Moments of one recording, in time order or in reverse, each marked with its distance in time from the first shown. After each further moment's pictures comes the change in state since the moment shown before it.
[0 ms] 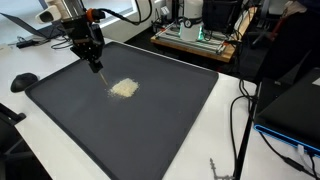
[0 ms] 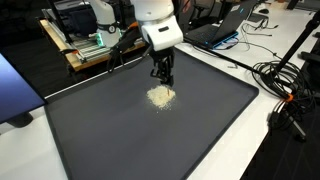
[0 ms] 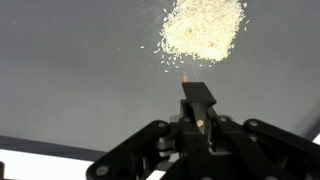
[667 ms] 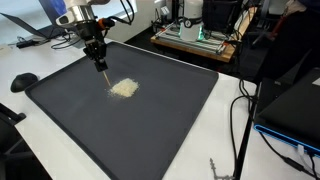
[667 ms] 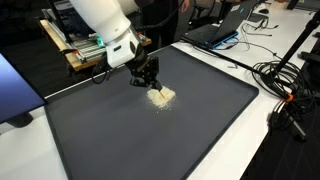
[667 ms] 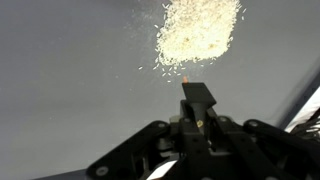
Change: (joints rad) arm -0.122 -0.059 0.008 -0.235 0.455 0.185 -0.247
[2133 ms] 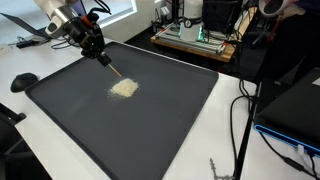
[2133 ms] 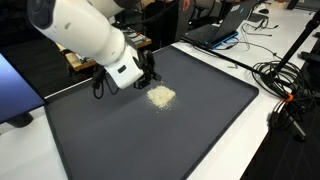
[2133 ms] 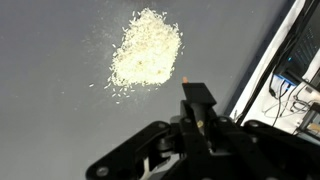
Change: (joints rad) arm 0.045 0.220 -0.155 0.434 -0.026 -0.685 -0.138
